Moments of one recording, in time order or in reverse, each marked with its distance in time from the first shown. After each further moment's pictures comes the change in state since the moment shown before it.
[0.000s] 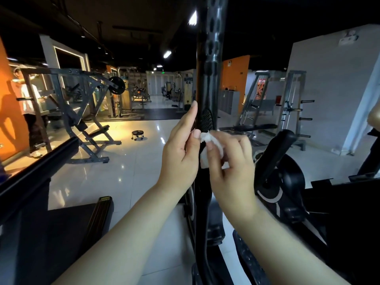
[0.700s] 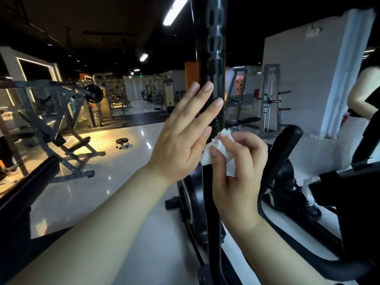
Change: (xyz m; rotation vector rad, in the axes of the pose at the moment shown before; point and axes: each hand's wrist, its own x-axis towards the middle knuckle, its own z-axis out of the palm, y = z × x) left_hand 0.064 -0.029 -0.023 0.306 -0.248 0.688; right_hand -0.005 -0.002 0.037 -0.099 0.322 -0.091
